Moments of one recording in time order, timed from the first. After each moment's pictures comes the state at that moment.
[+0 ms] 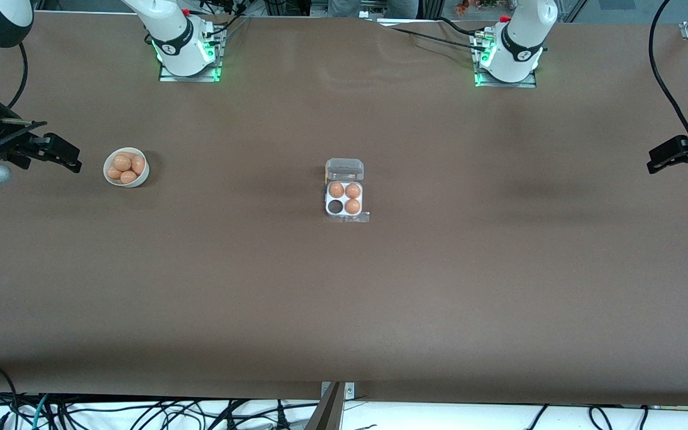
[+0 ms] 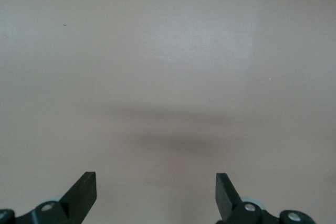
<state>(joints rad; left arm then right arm) 0.04 0.09 0.04 -1.53 0.08 1.57 -0.03 0.02 0.03 0.00 -1.67 -0.04 1.72 0.08</state>
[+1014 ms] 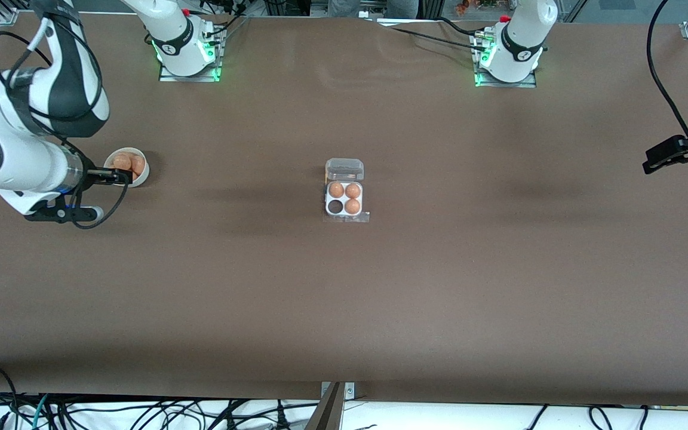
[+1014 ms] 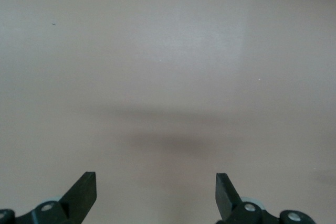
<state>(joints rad) 0.04 0.09 0.04 -1.53 0.04 1.57 -0.03 0.05 0.21 0.00 -1.83 -0.15 1.76 0.07</state>
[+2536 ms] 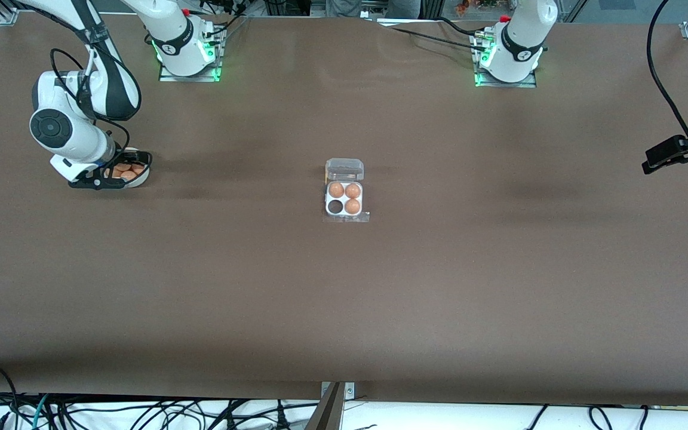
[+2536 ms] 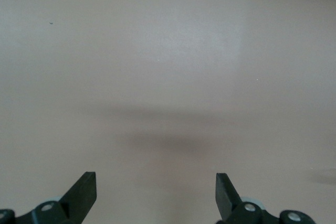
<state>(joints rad) 0.05 0.09 0.04 -1.53 0.03 1.57 -0.03 0.05 0.13 -0.15 -2.44 -0.28 2.31 0.07</state>
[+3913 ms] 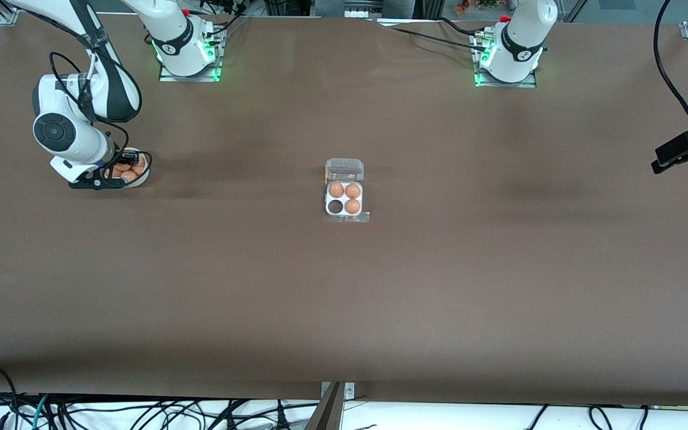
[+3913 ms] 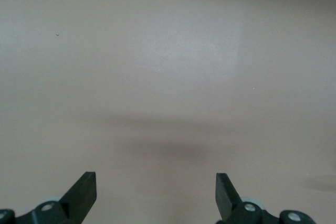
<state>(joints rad) 0.05 0.09 0.04 -1.49 0.03 1.57 -0.03 0.04 0.15 -0.16 -2.44 -0.34 2.31 0.07</state>
